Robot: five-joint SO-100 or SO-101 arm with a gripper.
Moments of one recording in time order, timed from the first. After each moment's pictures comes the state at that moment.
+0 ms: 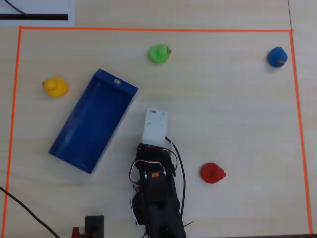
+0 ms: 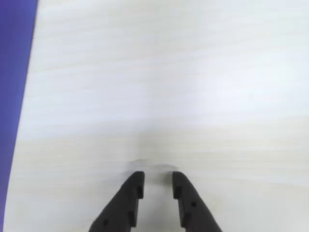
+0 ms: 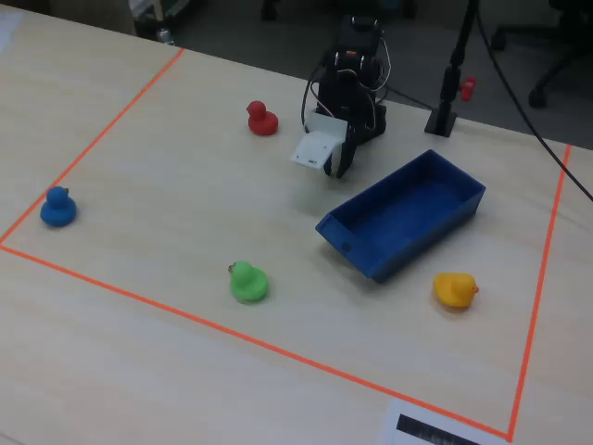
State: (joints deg) arm -5.3 189.8 178.6 73.3 -68.9
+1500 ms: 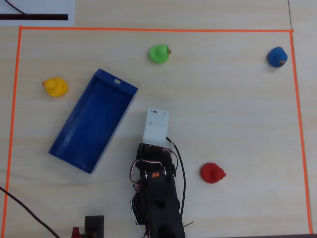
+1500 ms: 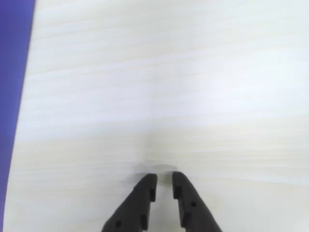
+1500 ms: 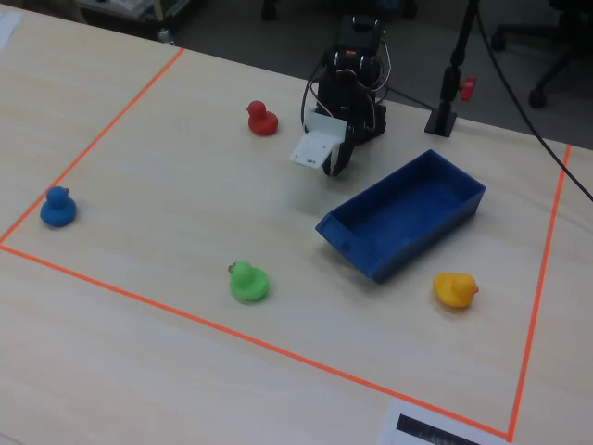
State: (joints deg) arm -4.3 189.8 178.6 73.3 -68.9
